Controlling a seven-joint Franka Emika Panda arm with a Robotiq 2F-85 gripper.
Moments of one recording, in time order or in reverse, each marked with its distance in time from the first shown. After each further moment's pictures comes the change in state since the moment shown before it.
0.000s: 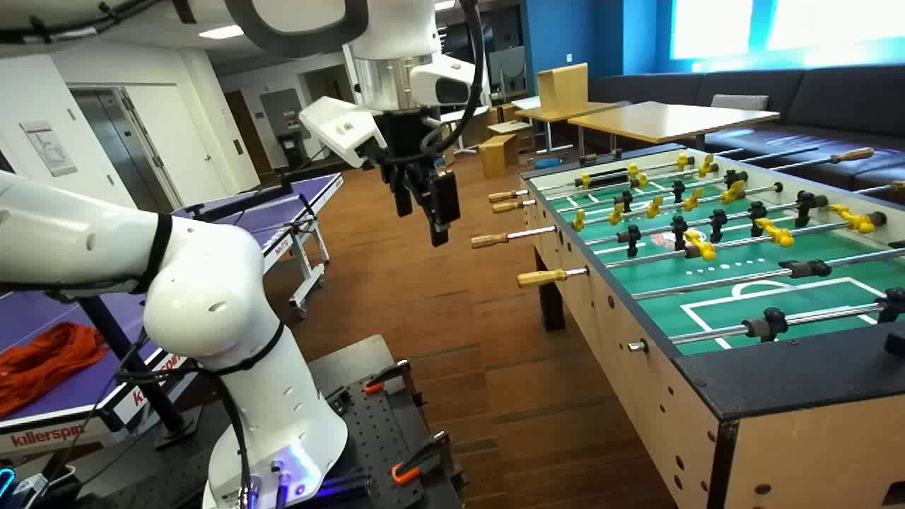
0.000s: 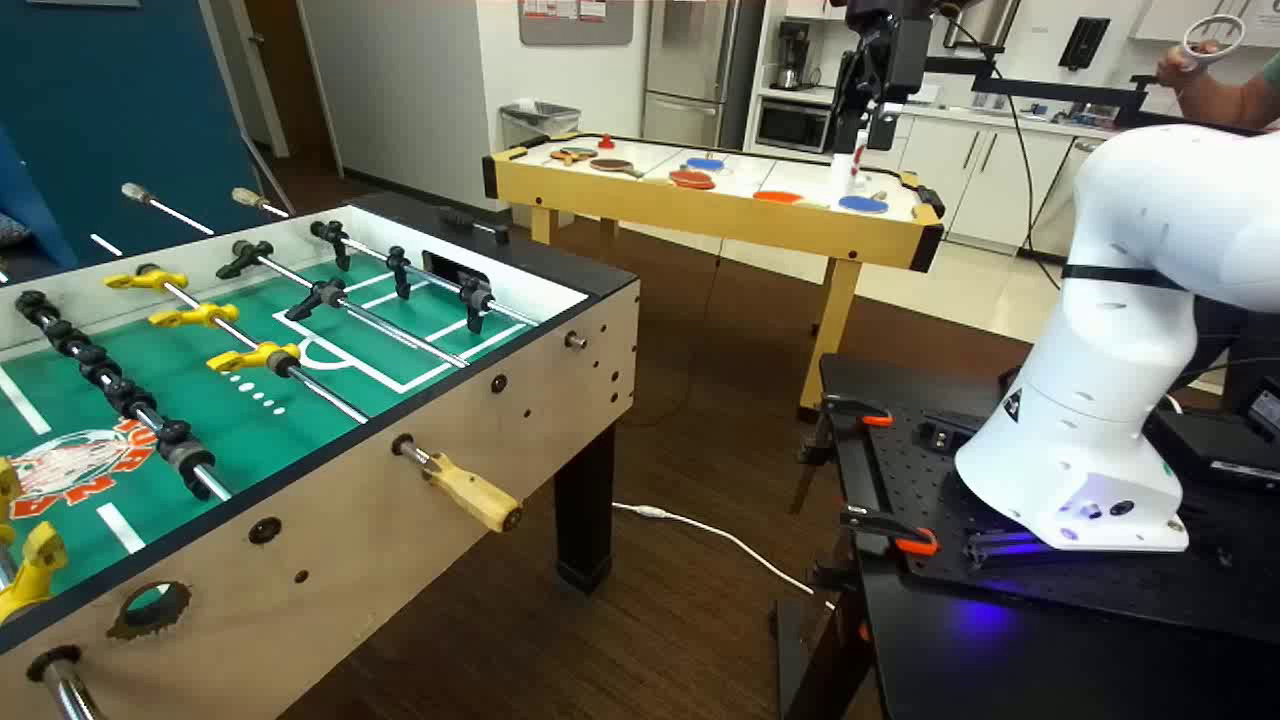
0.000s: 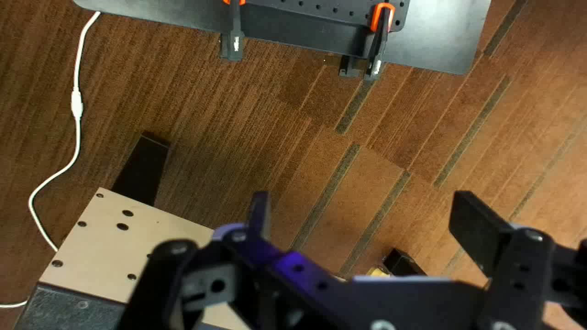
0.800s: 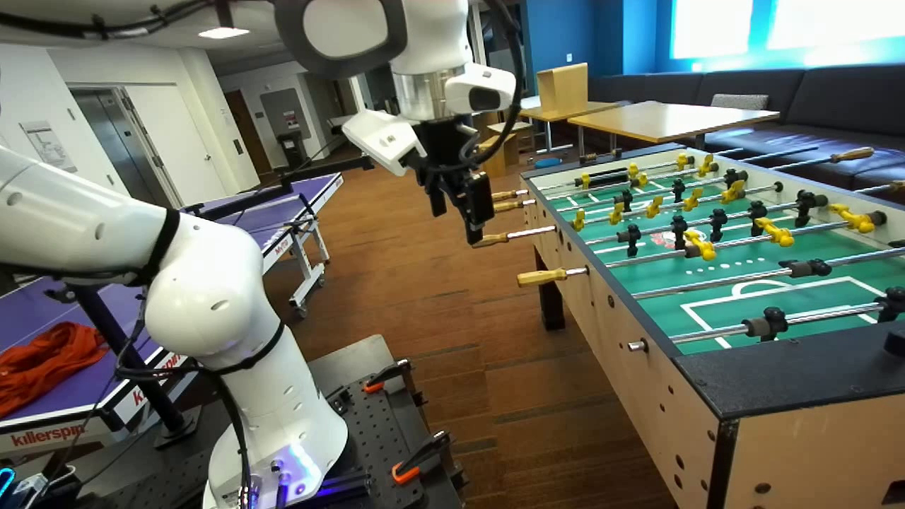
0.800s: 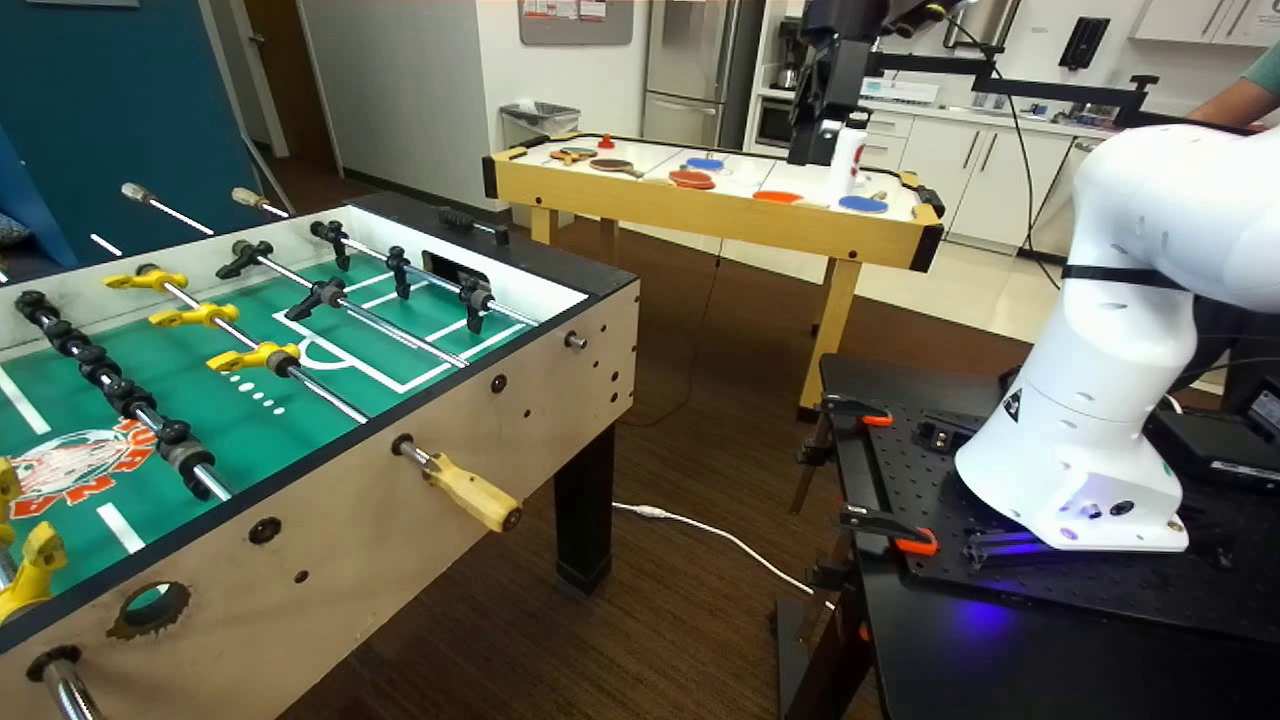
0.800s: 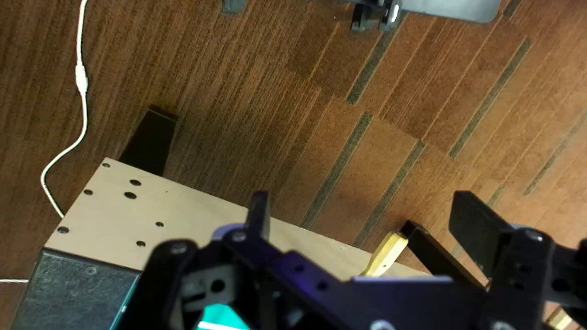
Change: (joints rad) arm 0.018 0.119 0.019 0.000 0.044 0.185 0.028
